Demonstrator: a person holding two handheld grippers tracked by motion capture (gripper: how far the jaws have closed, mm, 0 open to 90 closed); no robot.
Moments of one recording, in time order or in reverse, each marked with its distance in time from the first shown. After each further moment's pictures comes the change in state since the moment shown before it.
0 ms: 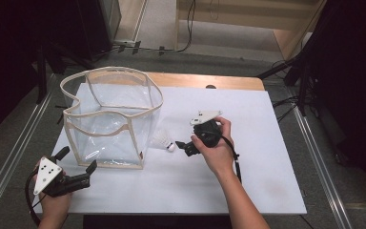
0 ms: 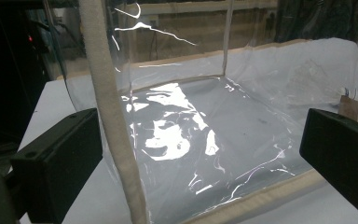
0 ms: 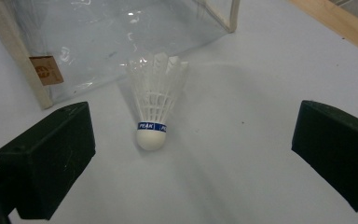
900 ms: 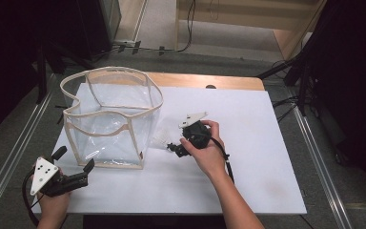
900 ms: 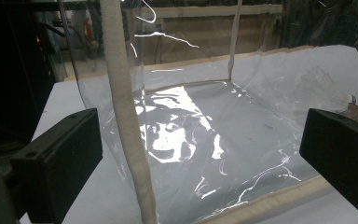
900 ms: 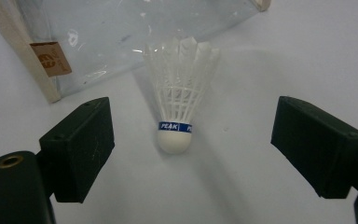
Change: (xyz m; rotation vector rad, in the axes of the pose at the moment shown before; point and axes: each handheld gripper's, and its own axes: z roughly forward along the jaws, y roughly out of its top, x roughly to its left) left arm 0.003 0.001 -0.002 -0.015 0.018 -0.013; right arm 0.013 0.005 0.027 0.091 0.044 0.018
